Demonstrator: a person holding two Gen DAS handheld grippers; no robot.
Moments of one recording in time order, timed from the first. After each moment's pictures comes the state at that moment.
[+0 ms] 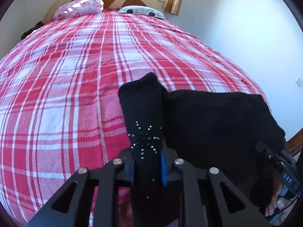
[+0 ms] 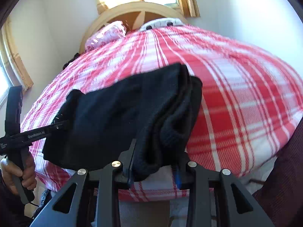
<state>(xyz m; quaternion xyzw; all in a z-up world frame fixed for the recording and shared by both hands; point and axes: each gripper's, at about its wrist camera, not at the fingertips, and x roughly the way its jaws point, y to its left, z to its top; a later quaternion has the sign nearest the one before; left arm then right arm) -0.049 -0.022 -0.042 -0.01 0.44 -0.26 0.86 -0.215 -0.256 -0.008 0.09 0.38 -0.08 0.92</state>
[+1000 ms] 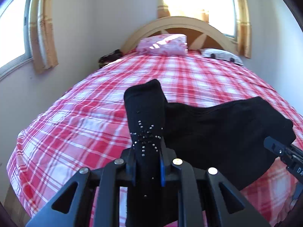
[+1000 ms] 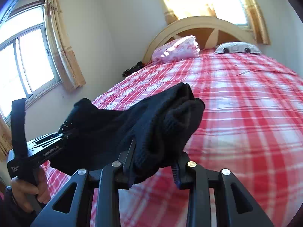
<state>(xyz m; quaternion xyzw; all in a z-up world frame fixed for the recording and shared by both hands) 0.082 0.188 0.004 0.00 0.31 0.03 0.95 0.041 -0.065 0.003 0.07 0.31 0.16 0.94</state>
